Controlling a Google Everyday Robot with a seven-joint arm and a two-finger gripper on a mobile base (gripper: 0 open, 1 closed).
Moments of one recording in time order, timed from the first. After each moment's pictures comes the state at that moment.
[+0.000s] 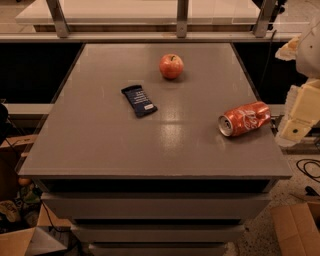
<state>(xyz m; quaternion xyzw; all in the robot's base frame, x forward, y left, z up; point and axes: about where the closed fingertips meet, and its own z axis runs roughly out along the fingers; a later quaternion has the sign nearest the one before) 0.438 -0.215 0.981 -0.60 0.78 -0.04 0.17</state>
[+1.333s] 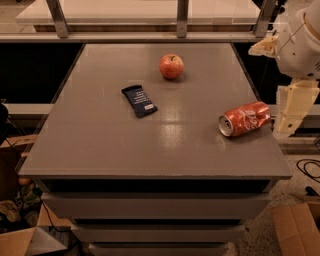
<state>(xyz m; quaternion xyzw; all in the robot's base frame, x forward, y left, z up) 0.471 -0.206 0.967 -0.71 0.68 -0.06 0.17</state>
